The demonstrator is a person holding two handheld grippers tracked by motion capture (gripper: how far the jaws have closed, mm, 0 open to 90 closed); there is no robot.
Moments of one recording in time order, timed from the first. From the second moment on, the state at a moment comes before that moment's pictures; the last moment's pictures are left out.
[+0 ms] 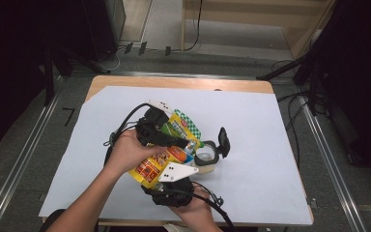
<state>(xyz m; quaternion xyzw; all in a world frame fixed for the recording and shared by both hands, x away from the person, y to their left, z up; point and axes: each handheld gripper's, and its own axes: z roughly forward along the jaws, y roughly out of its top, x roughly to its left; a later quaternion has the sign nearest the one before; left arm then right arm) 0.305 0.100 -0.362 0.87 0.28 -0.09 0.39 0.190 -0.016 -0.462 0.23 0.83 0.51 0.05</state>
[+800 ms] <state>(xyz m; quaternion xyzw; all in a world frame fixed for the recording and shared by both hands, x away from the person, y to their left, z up) 0.328 0.080 -0.369 0.88 0.31 -0.13 0.34 0.202 -0.019 -0.465 0.26 0.83 0.50 0.03</state>
